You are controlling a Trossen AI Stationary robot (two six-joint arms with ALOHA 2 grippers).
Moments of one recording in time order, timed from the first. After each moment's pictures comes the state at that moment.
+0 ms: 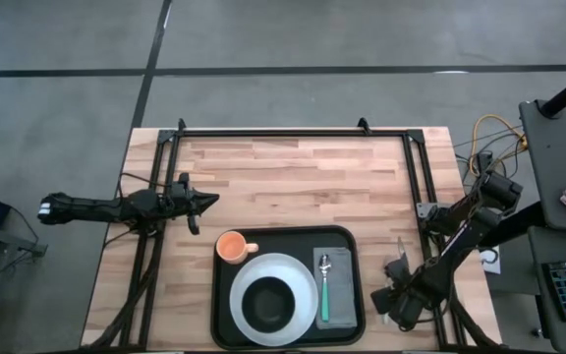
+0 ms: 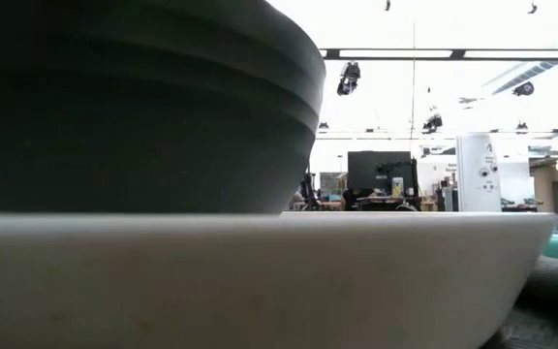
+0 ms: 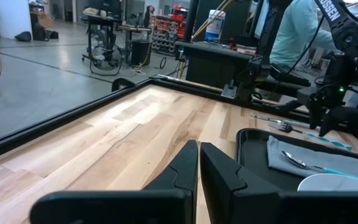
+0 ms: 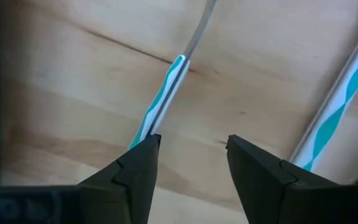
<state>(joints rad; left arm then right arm) -0.05 0.16 0.01 0.06 -0.35 -0.18 0.96 1.57 0.84 -0.75 -0.02 2.23</state>
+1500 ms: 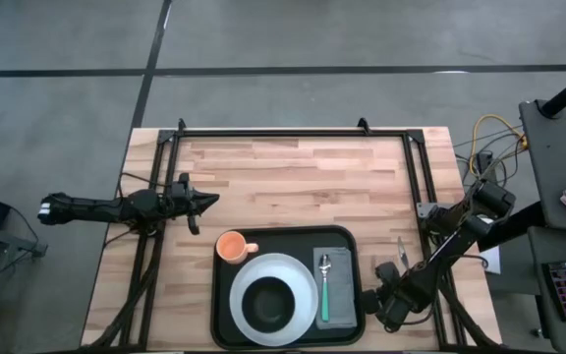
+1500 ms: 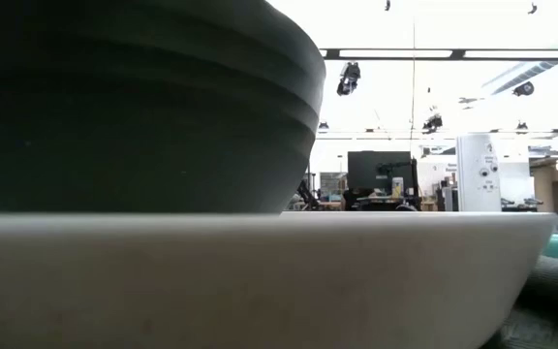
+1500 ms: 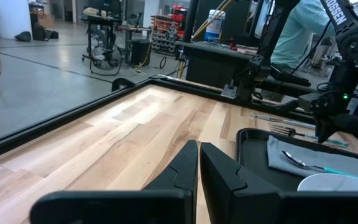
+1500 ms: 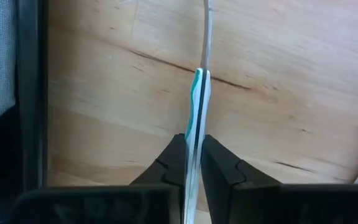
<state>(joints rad) -0.05 0.16 0.01 0.06 -0.35 -0.18 0.90 1.67 0.89 -0.70 0.00 2.22</state>
